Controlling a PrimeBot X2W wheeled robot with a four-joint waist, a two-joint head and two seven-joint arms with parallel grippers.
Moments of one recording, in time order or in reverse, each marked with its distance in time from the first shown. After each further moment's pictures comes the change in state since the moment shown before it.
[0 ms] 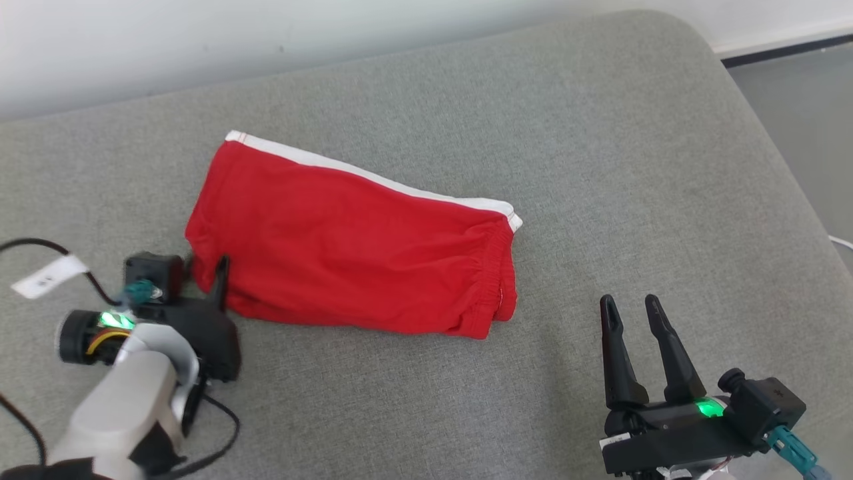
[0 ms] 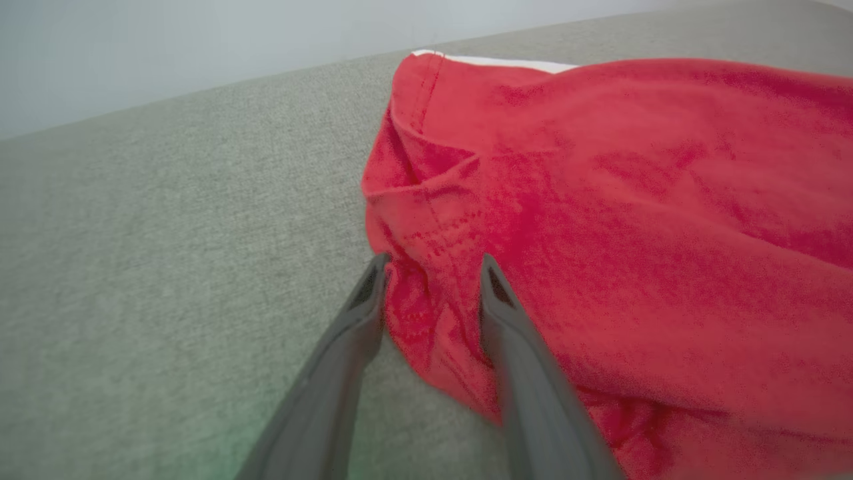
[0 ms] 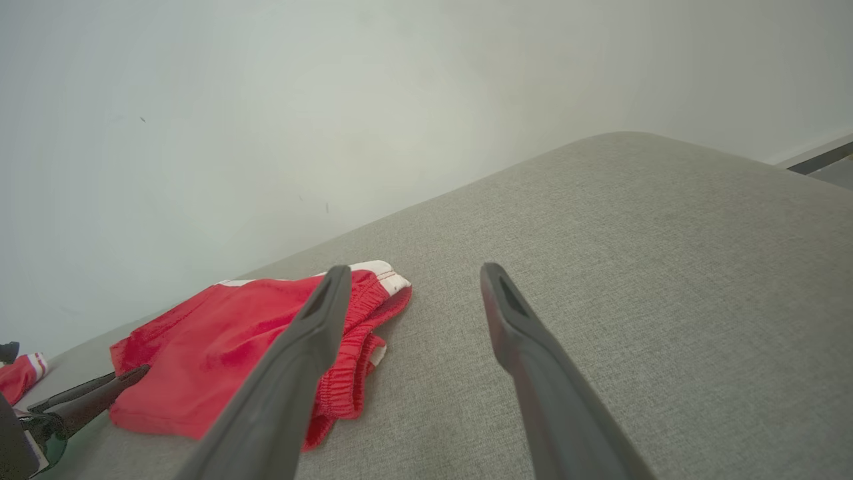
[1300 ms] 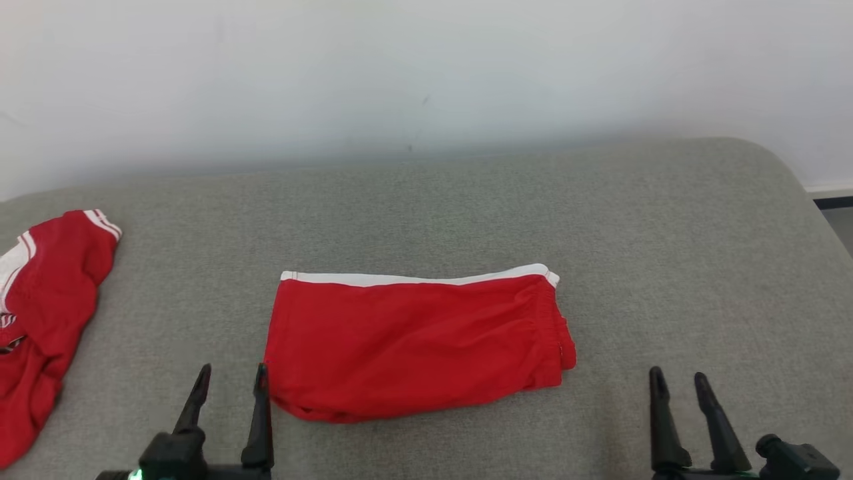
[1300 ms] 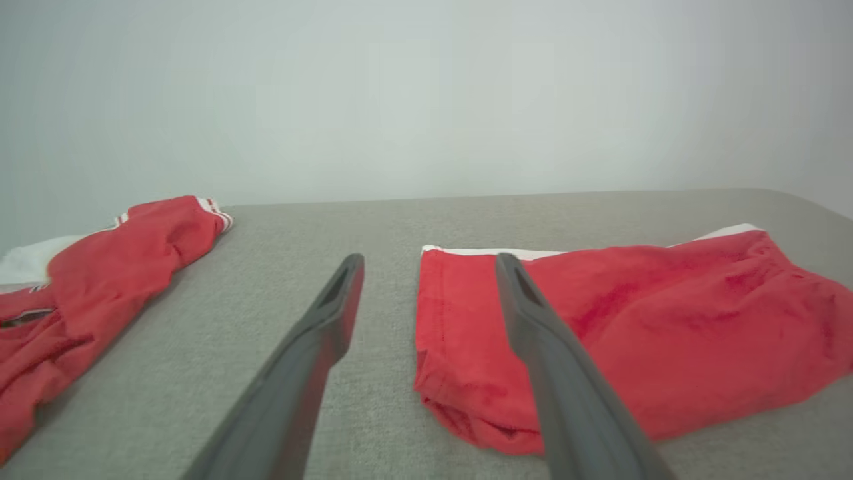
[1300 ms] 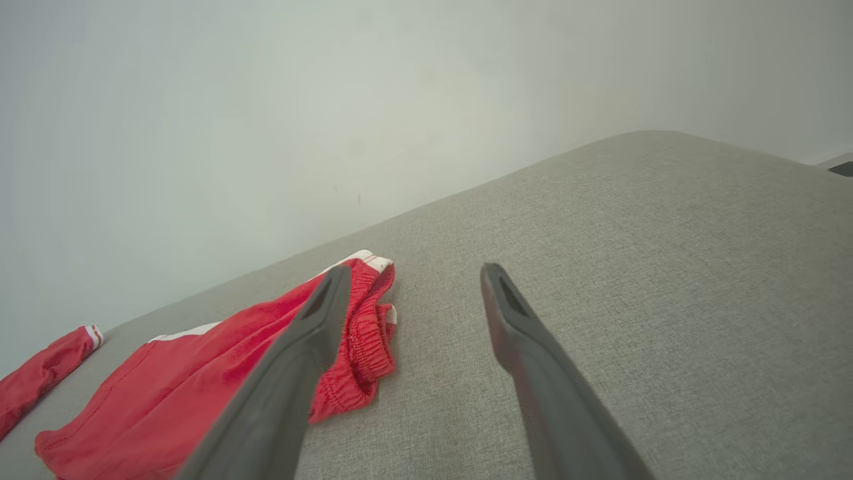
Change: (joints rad) left arm 0.741 -0.065 0.490 -0.872 0.426 0.197 -0.012; right arm 0.151 0.001 -0.114 0.064 -0.030 0.000 0.000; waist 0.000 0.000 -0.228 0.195
